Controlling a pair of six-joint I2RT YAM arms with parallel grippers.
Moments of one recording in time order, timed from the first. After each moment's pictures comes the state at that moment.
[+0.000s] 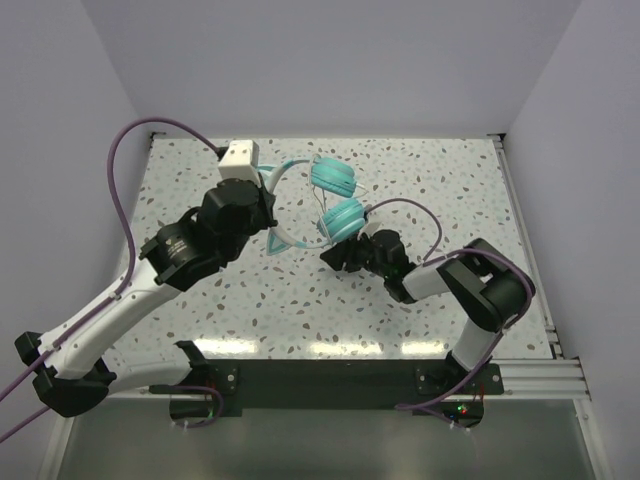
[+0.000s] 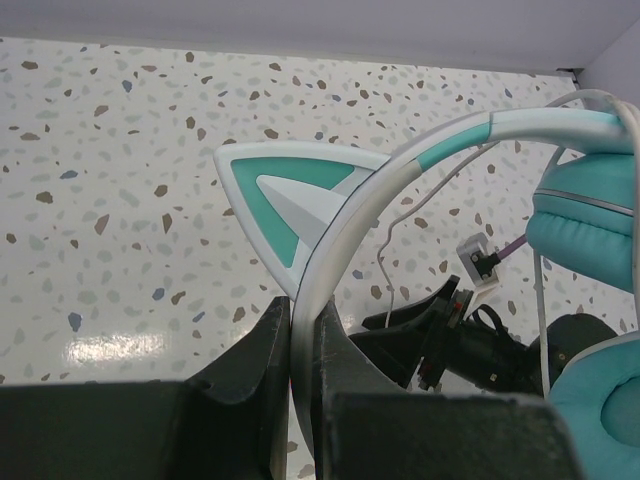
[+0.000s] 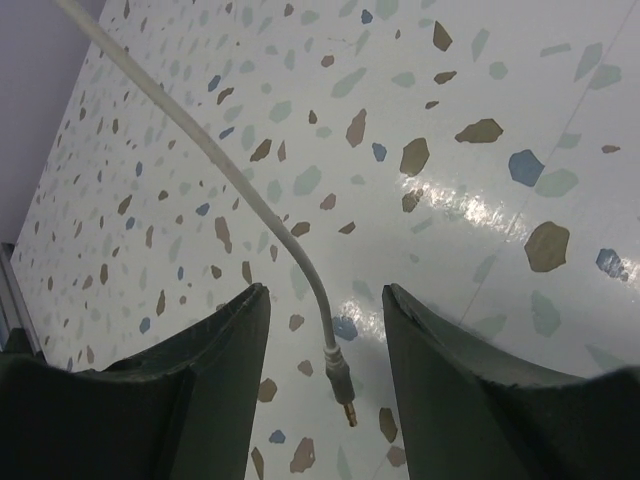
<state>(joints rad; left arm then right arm) -0.86 1.11 1.36 -0.65 -0.62 -0.50 0.63 1.73 0.54 0.85 -0.21 0.62</state>
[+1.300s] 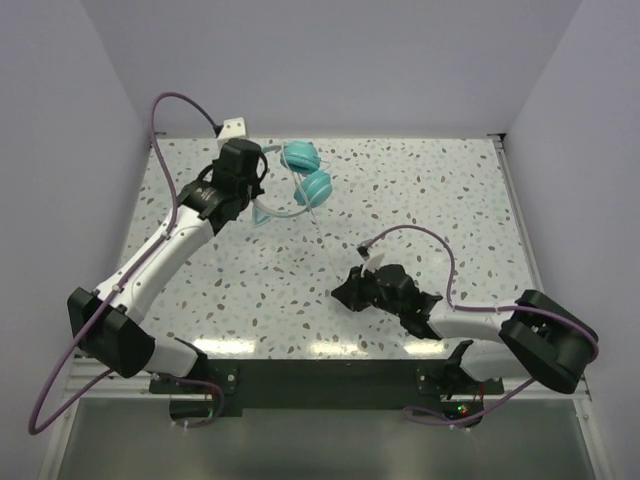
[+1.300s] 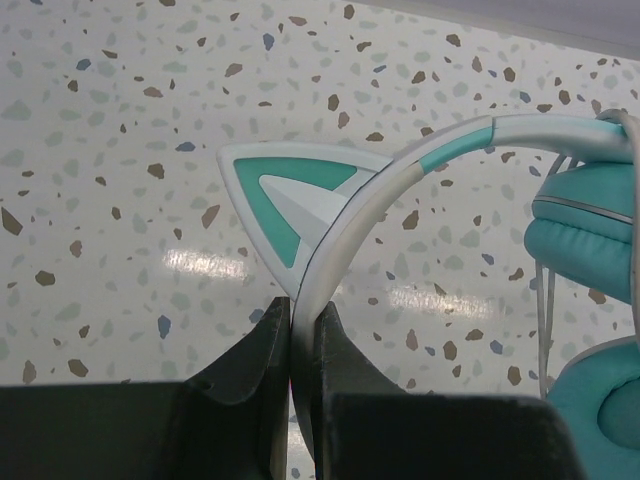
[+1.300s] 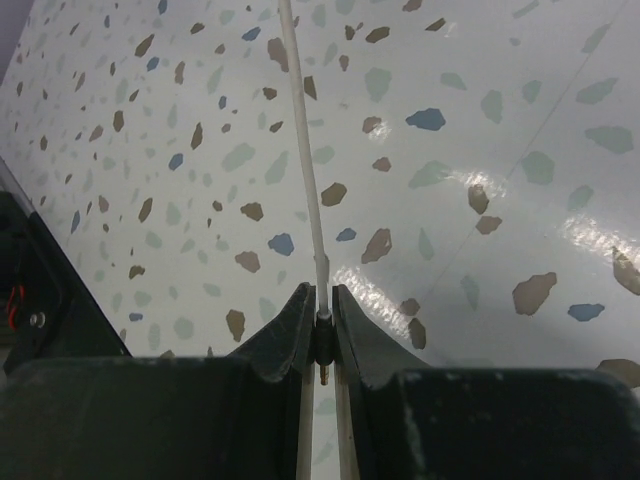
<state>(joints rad) -0.50 1.39 1.38 -0.59 -0.53 -0.46 0.86 1.32 0.32 0.59 -0.03 0.60</state>
